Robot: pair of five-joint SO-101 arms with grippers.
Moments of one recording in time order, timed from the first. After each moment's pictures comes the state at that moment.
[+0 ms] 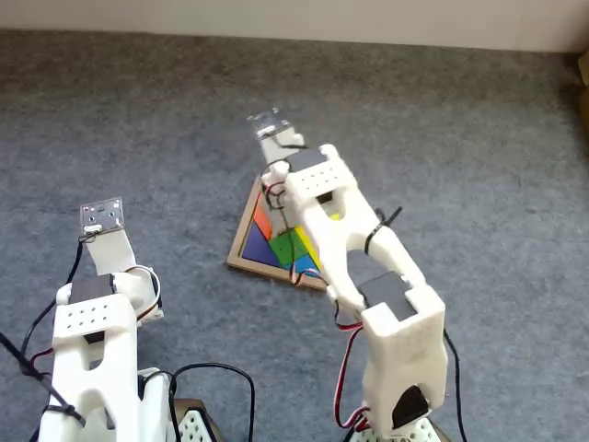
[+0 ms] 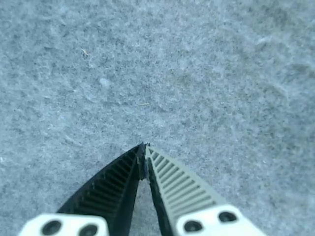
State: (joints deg) left arm -21.3 -42.9 70.8 56.6 7.6; right arm -30.9 24.2 -6.5 66.7 7.3
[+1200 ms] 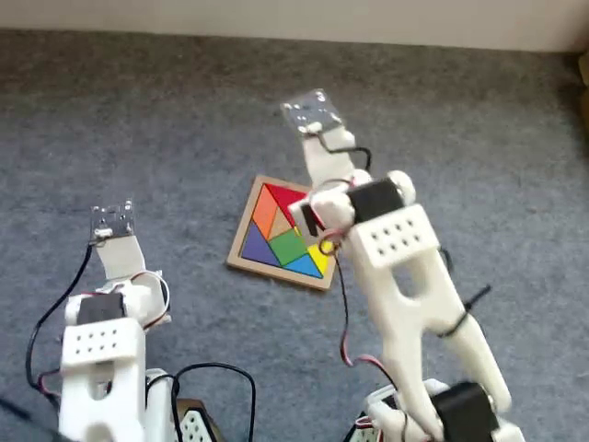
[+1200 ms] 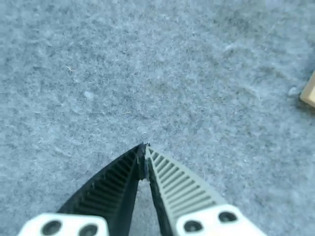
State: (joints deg) left arm -17.2 -54.2 75.4 56.6 7.6; right arm -27.8 -18.2 13.3 75.6 7.3
